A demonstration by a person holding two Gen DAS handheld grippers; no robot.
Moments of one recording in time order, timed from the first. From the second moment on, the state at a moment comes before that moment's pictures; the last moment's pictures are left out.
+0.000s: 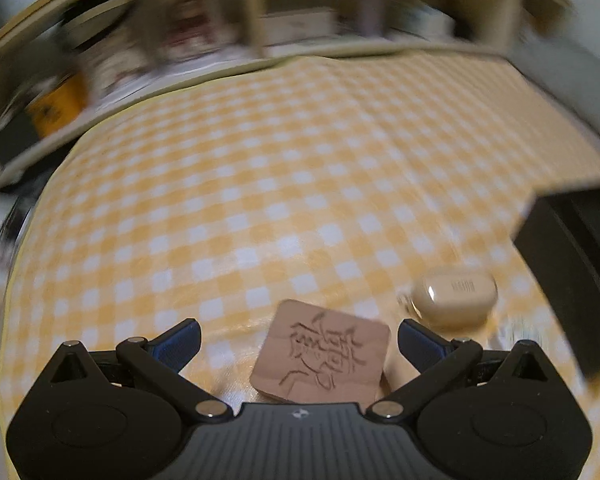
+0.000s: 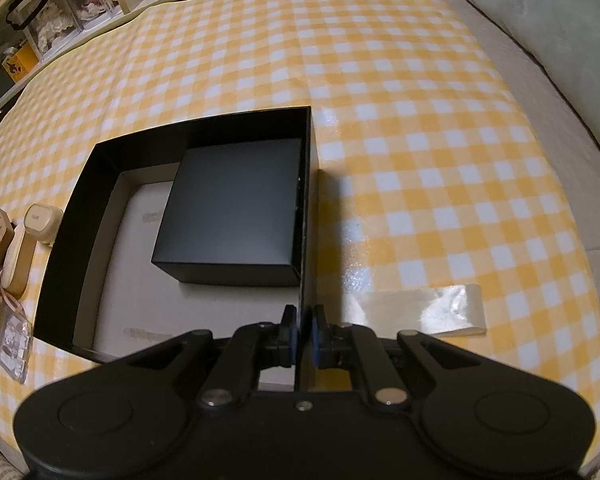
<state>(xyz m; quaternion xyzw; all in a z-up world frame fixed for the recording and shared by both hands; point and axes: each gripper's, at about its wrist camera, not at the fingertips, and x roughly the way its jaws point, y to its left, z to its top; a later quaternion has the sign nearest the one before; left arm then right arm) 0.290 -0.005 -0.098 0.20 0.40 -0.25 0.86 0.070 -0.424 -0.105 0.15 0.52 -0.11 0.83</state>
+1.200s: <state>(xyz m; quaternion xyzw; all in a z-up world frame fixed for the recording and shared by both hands) 0.304 0.006 -0.101 0.09 0.46 -0.24 0.85 0.090 -0.402 -0.115 0.13 0.54 -0.11 0.83</state>
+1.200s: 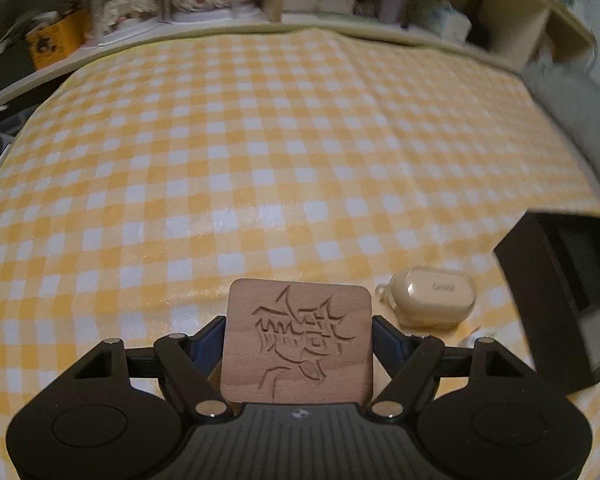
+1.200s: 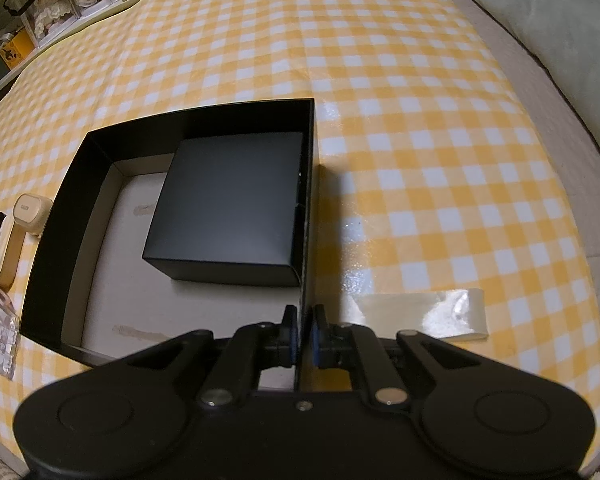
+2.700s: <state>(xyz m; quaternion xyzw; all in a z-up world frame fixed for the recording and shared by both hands) 0.241 -0.239 -0.091 0.02 0.48 -0.26 0.84 0.092 -0.400 -0.118 0.12 0.54 -0.11 0.82</state>
